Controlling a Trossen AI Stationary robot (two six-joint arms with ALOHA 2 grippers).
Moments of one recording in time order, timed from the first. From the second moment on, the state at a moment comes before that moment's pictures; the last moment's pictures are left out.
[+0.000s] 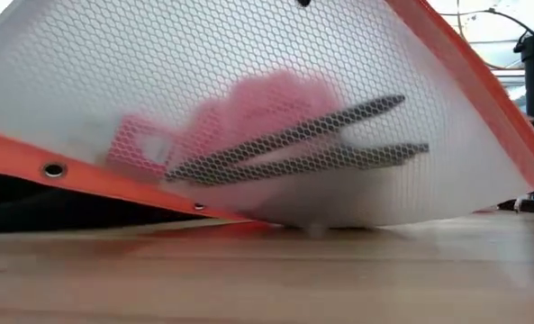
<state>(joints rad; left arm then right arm) -0.81 2.08 1.58 -0.13 -1.34 -0.05 0.78 1.87 1.47 -0.44 0.58 0.40</state>
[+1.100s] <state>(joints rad) -0.82 2.08 1.58 -0.11 -1.34 -0.05 0.67 1.93 1.47 -0.54 0.63 0.51</state>
